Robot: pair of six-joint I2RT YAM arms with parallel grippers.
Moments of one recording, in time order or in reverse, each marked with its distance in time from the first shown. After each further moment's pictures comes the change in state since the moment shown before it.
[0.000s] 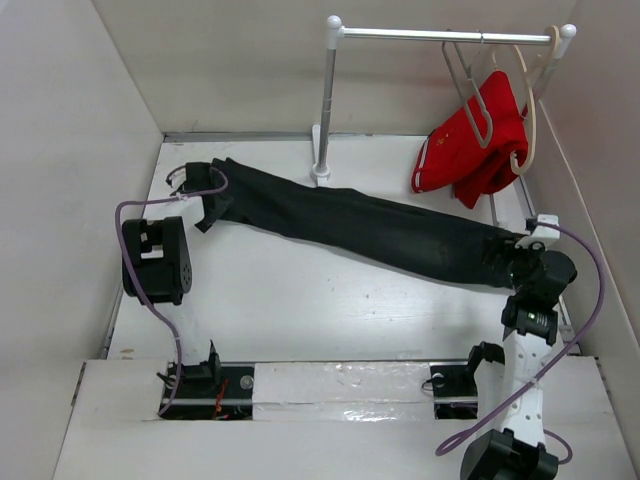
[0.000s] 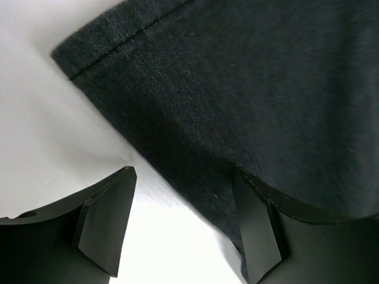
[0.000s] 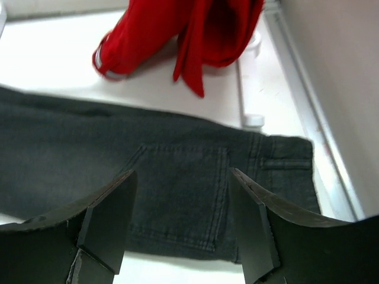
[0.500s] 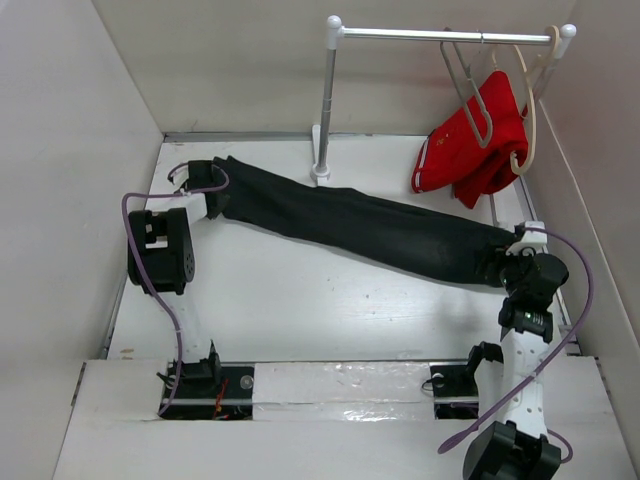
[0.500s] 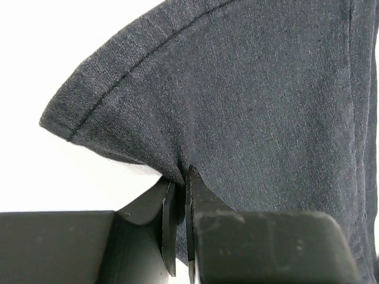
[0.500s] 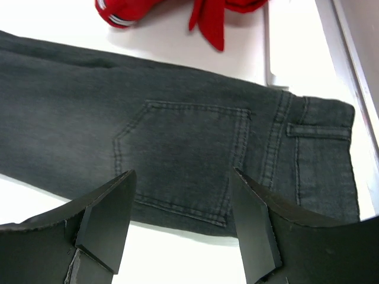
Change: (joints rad) left arm 0.008 0.123 0.055 0.104 0.011 -0.049; right arm 0.005 0.028 -0.068 -0.042 -0.058 -0.049
